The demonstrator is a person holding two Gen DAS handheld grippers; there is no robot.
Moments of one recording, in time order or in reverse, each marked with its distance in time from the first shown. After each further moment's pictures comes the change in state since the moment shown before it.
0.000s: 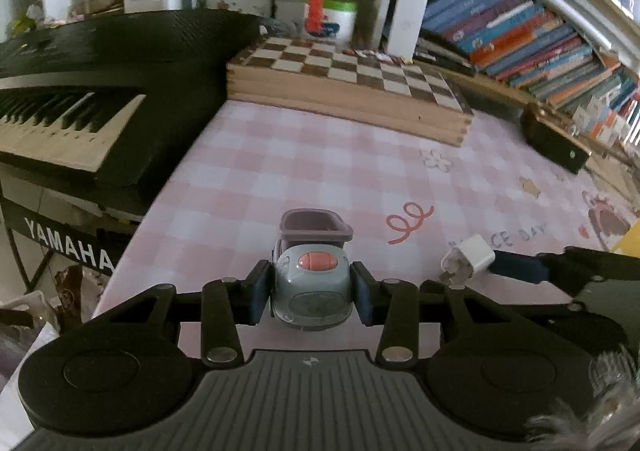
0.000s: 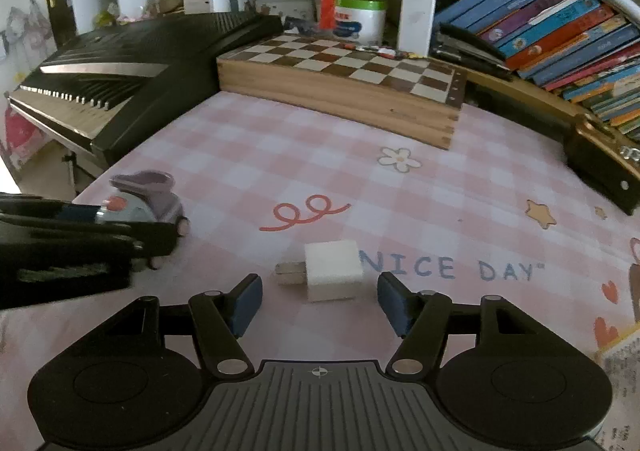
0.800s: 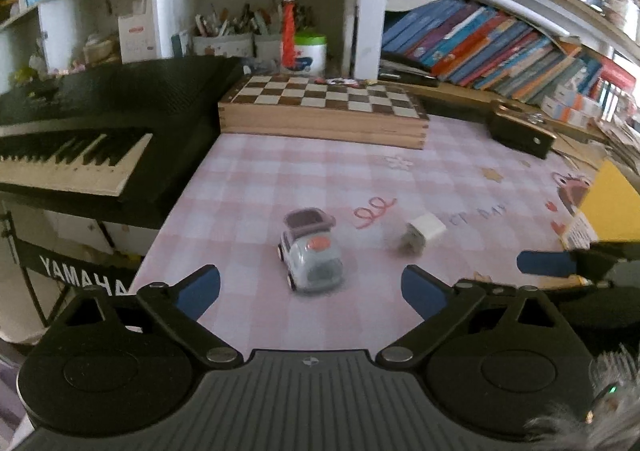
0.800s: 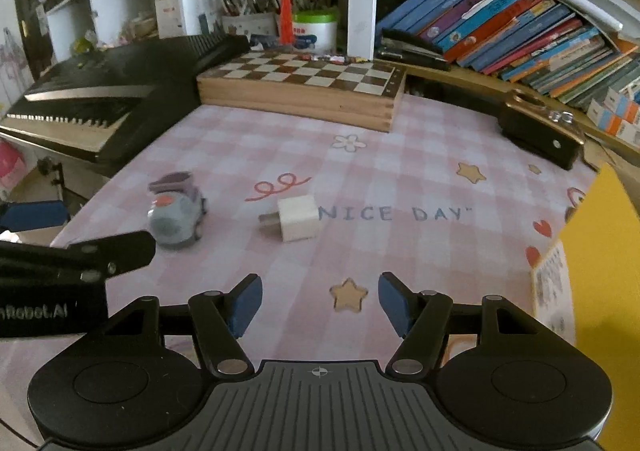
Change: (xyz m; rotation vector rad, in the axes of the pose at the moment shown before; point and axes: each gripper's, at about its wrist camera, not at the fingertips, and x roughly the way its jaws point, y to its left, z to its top) left arm -0.052 -0.021 -0.024 0.099 -0.088 0.010; right arm -0.062 -0.010 -0.029 0.092 -0.006 -0.076
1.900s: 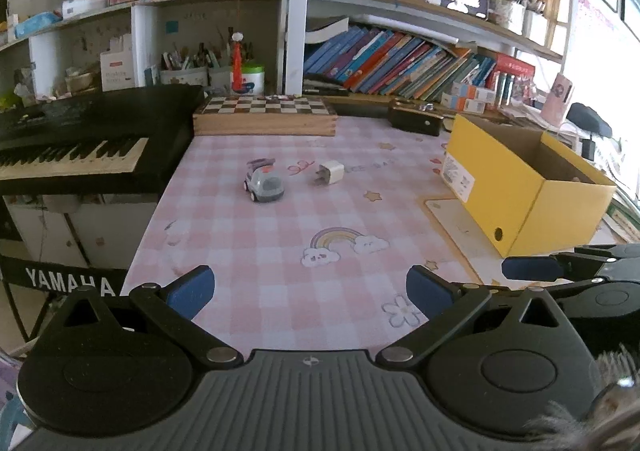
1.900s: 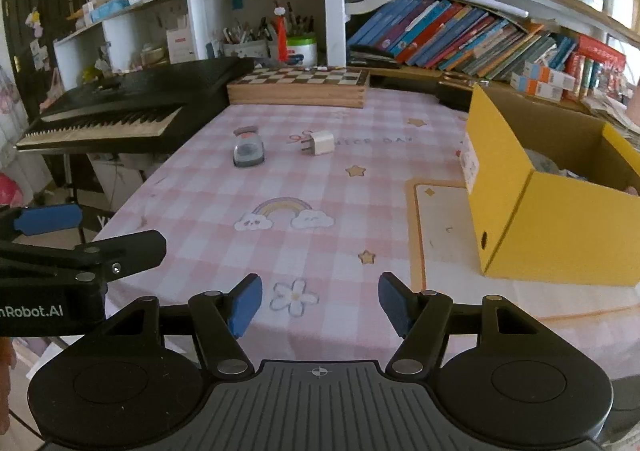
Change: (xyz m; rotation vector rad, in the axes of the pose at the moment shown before) left arm -0.173 0.017 -0.109 0.109 -0.104 -0.177; right arm -0.165 0.058 -0.121 0.126 -0.082 -0.061
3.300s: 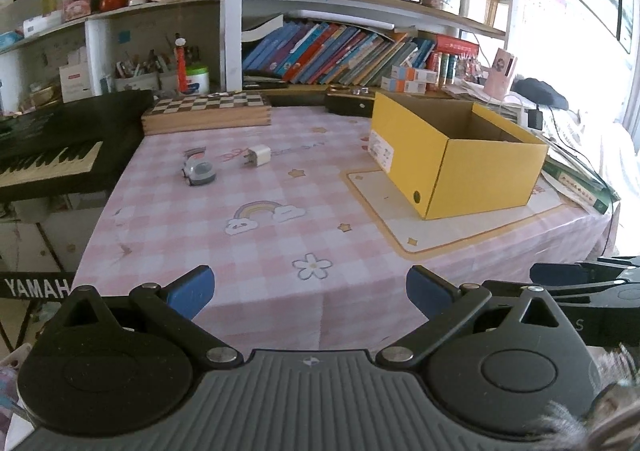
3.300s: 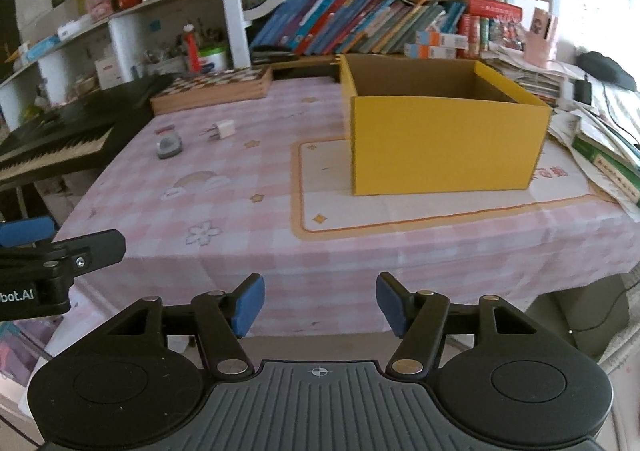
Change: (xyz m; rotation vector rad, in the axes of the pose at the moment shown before) left arm -0.054 -0.059 -0.036 0.083 0.001 -0.098; right arm -0.088 -0.047 -0.071 0.174 -0.018 -0.159
